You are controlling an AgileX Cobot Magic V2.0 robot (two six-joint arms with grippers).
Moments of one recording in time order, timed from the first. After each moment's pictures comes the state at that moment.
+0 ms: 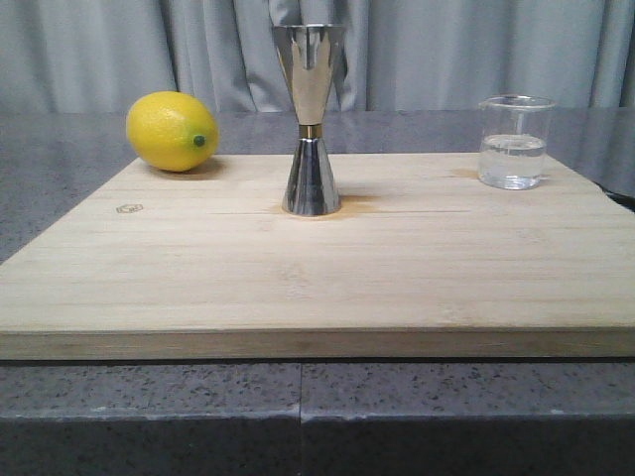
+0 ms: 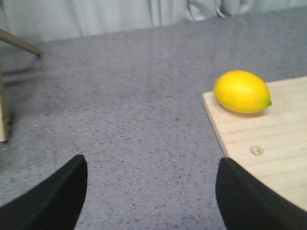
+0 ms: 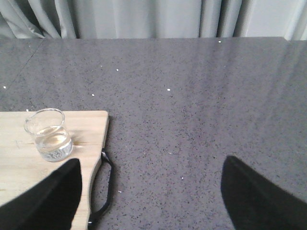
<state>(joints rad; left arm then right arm) 0.04 0.58 -0.83 -0.32 0.82 0.42 -0.05 0.48 -0.66 -0.02 0.59 0.01</state>
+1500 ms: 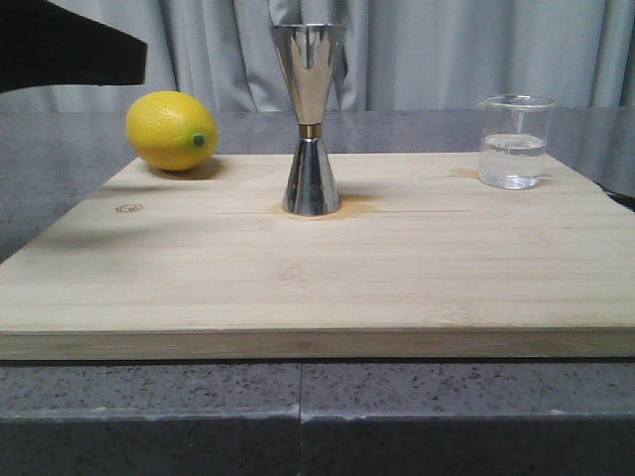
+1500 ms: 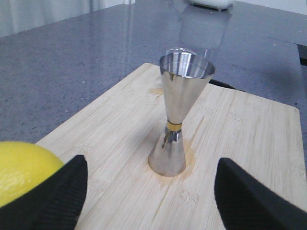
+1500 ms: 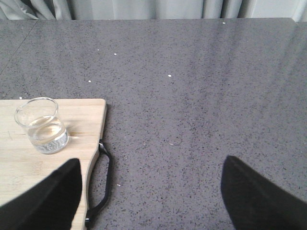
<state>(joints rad) -0.06 1.48 -0.76 -1.64 1.17 2.10 -0.05 0.55 -0.66 -0.02 0.58 0.01</state>
